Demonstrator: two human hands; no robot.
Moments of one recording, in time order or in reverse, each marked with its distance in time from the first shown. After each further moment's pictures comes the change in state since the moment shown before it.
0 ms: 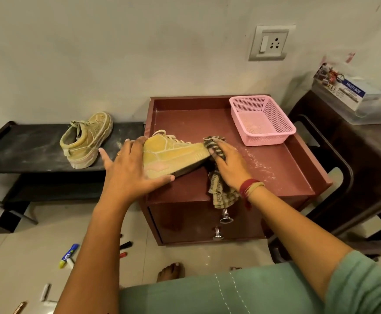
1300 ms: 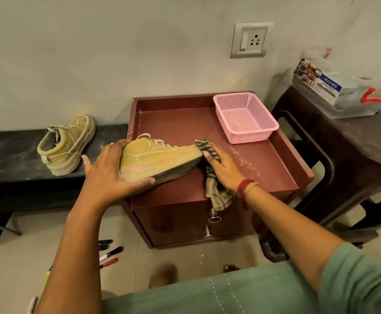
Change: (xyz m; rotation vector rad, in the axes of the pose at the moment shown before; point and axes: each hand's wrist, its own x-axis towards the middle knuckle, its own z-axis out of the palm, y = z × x) left_hand 0.005 -0.008 0.001 -0.167 -0.004 0.034; right_hand -0.008 0.027 -0.009 0.283 -0.087 0.033
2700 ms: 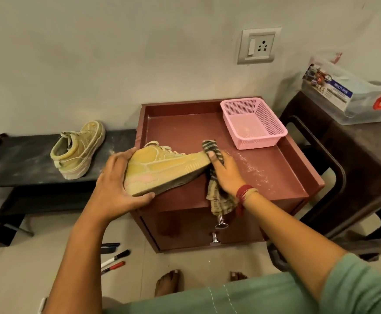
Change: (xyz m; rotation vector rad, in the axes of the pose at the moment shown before) left_hand -0.013 -0.011 0.000 -0.216 -0.034 0.077; right_hand 0.009 -0.012 0.013 0.103 0.154 0.081
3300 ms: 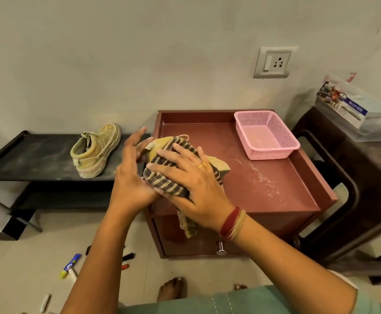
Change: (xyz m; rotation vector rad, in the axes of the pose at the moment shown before) left_hand -0.002 0.041 -0.007 -0.473 0.256 0.129; right_hand -0.061 -0.105 0.048 -0.420 -0.194 -0.701
